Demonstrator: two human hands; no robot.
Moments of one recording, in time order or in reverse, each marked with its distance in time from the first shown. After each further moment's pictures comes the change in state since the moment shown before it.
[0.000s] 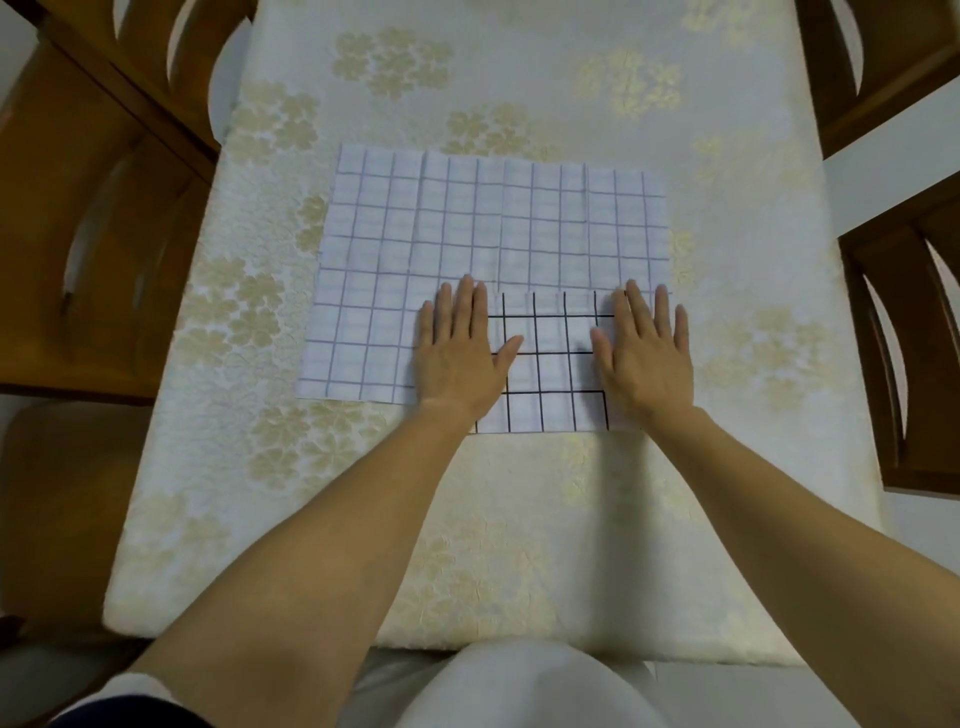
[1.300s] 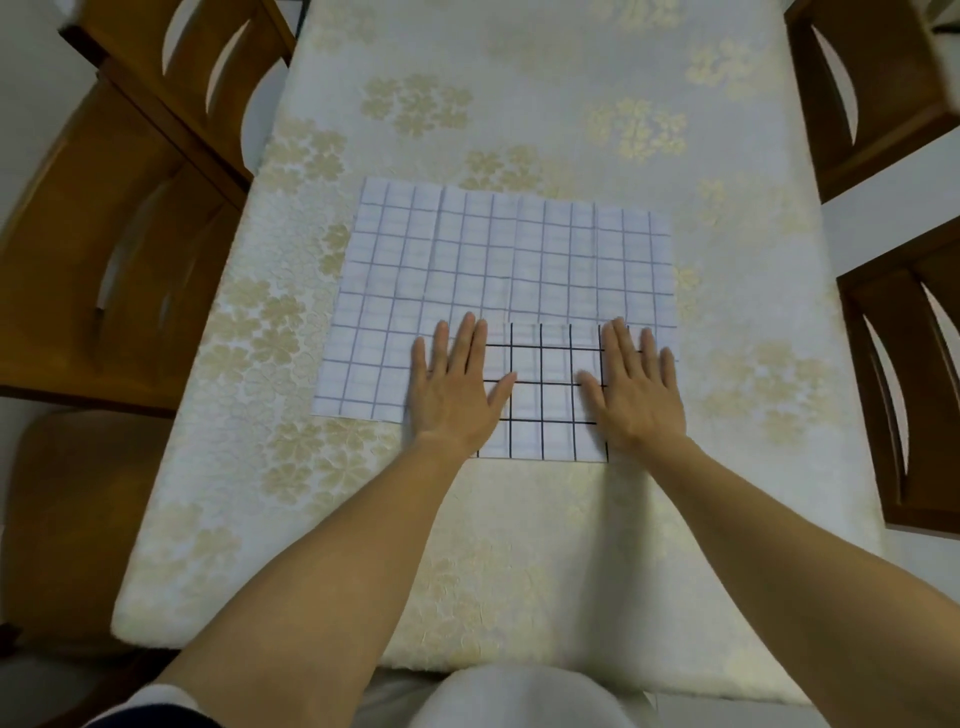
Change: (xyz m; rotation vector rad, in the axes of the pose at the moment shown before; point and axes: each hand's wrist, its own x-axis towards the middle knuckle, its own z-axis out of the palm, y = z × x) left_hand -0.013 -0.015 0.004 0.054 -0.046 -0.029; right_hand -0.001 -0.005 0.014 -0.008 -0.123 -0.027
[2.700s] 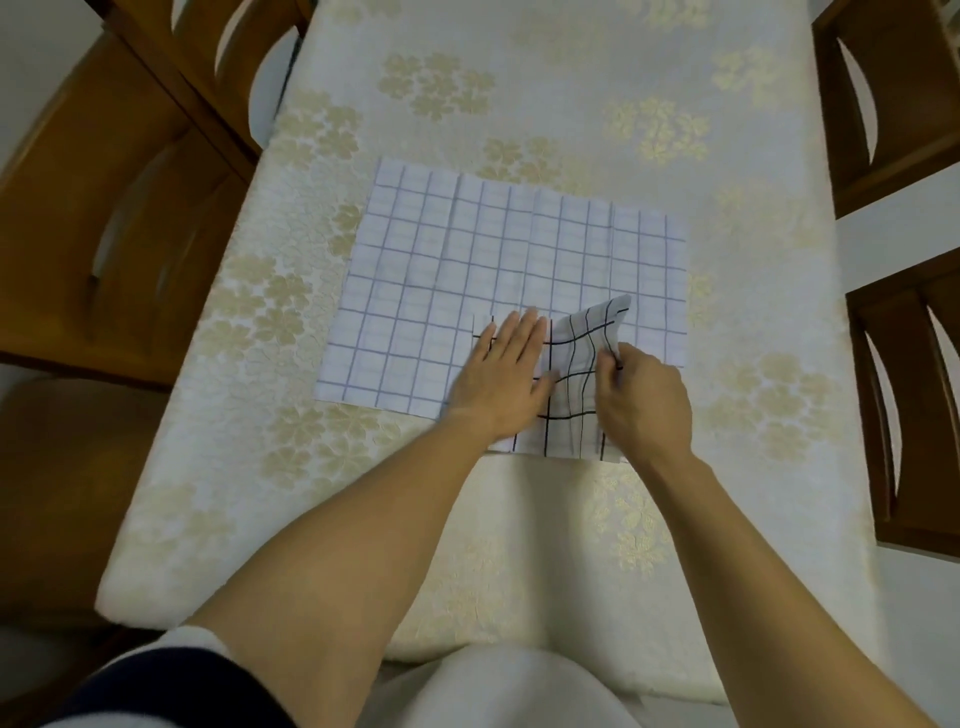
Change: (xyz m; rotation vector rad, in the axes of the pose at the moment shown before) left_hand 0.018 0.027 -0.008 -0.311 -0.045 0.258; right_hand -0.034 -0.070 -0.081 0.378 0.186 0.188
